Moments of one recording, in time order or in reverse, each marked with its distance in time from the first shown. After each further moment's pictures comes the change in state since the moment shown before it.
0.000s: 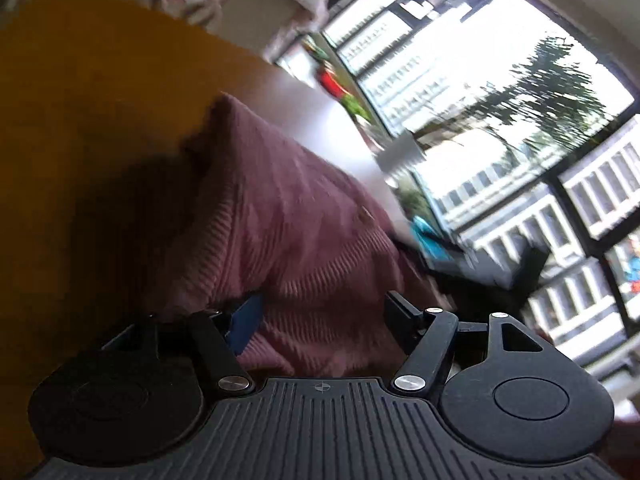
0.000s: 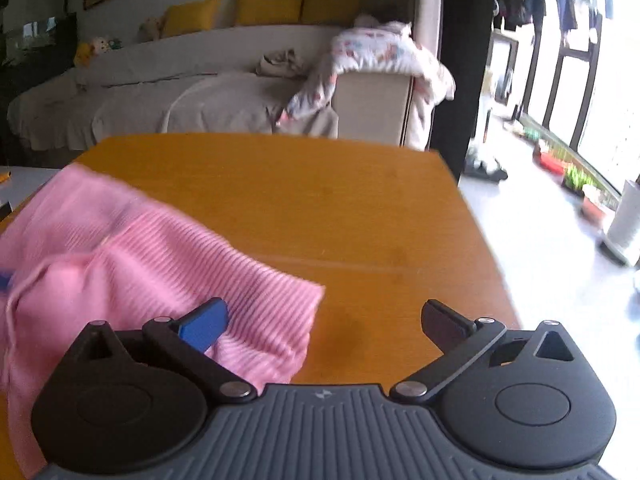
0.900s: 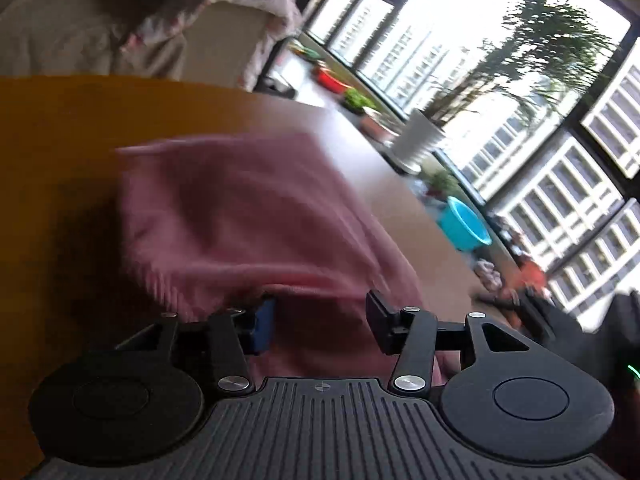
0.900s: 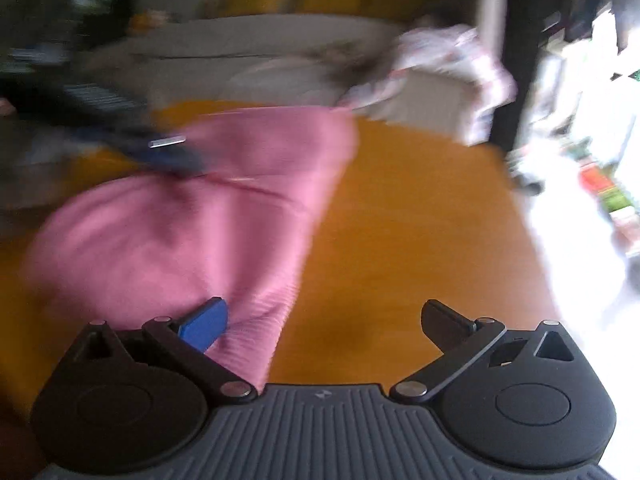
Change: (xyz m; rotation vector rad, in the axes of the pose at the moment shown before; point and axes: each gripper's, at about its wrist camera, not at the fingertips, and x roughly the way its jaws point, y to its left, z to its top) left arm 0.054 -0.022 0.050 0.212 0.017 0.086; right arm -0.043 0.041 -0.028 -0.131 0.035 0.153
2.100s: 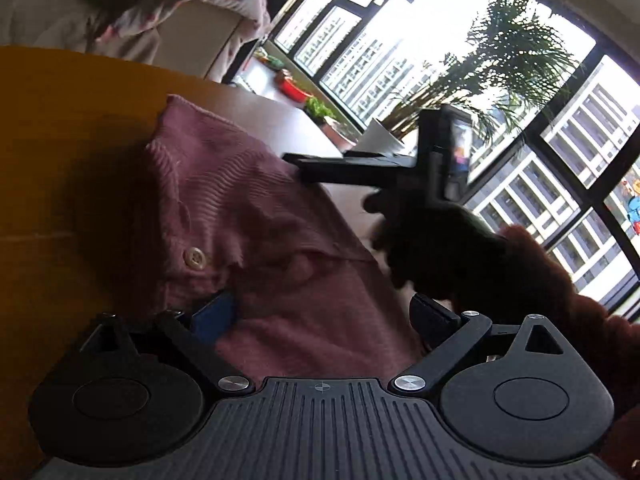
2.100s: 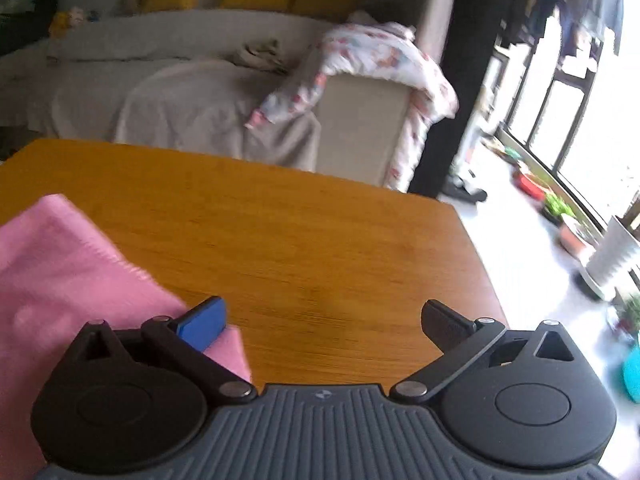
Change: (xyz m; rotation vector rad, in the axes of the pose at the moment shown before) left arm -0.025 -0.017 -0.065 -0.015 -0.036 -0.160; right arm 0.156 -0.067 0.119 0.057 0.016 -0.295
